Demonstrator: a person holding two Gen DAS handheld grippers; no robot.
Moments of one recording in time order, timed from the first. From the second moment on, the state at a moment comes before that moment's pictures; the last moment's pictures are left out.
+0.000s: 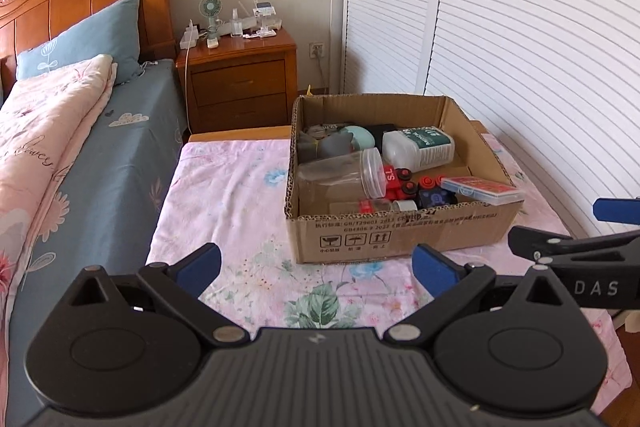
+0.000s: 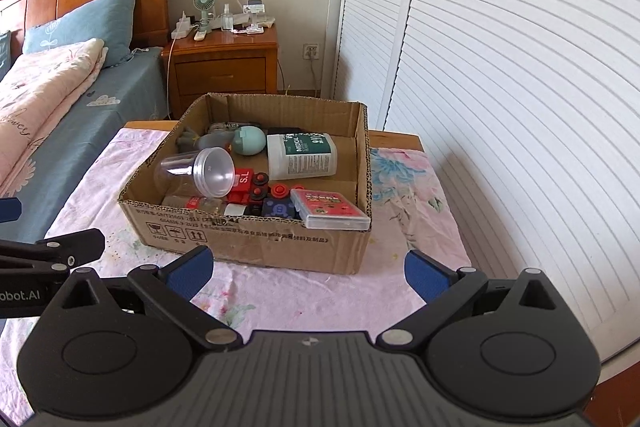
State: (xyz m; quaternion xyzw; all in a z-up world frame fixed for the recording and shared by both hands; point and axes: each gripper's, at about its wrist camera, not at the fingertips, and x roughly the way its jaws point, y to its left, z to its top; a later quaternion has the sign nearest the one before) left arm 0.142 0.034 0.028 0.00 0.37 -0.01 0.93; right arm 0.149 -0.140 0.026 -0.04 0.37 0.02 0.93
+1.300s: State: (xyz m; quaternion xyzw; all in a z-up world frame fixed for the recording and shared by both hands) left arm 0.133 0.025 0.037 0.02 0.36 0.01 0.93; right arm 0.147 -0.145 0.025 -0.03 0.37 0.02 0.93
